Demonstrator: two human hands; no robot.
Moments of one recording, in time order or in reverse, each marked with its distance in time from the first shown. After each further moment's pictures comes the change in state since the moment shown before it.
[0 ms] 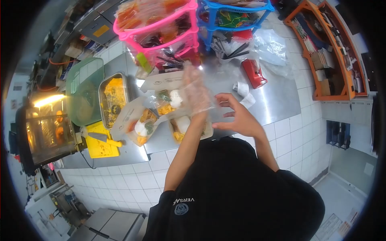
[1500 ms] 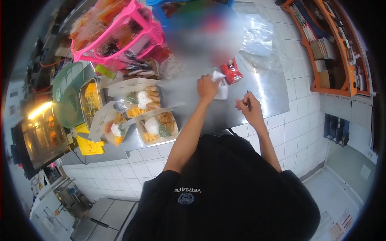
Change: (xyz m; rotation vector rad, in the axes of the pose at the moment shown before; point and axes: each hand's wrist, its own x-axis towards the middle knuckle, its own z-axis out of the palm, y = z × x) left_hand -0.037 -0.105 0.223 0.558 -0.388 -0.167; right_hand -0.032 0.157 -0.182 -0.081 0.304 0.179
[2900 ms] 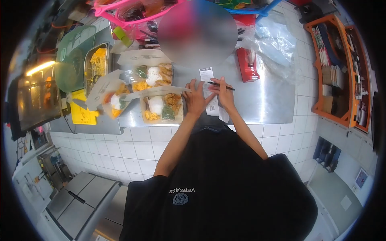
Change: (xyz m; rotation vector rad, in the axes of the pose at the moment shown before) left_hand -0.101 -0.089 -0.044 0.272 0.365 0.167; right_hand 0.065 0.033 0.152 0.515 -0.179 0.079
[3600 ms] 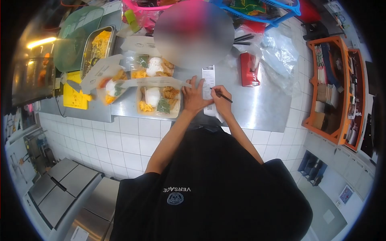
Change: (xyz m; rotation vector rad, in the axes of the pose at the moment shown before) left_hand -0.006 0.004 -0.008 -0.033 -0.066 -0.057; right_hand -0.012 0.022 -0.009 -0.483 0.025 -0.282
